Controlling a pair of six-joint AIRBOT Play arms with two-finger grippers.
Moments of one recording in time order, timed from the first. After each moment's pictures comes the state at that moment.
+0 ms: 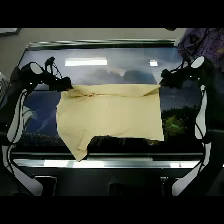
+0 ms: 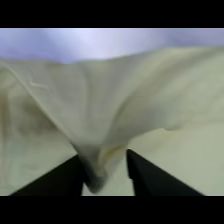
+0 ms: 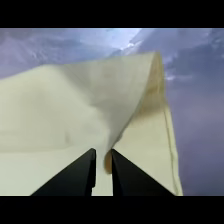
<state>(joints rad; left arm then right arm) 0.00 -1.94 1.88 1.20 -1.20 -1.58 -0.16 -1.99 2.02 -1.11 1.29 1.67</state>
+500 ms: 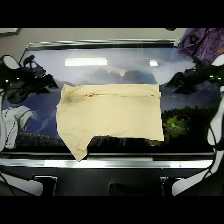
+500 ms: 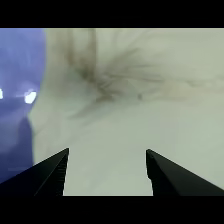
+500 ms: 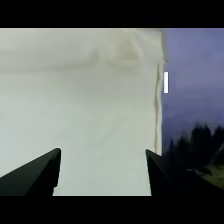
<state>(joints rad) 0.12 -1.74 1.82 1.28 -1.43 -1.68 -0.31 -1.84 1.94 -1.02 1.59 1.50</state>
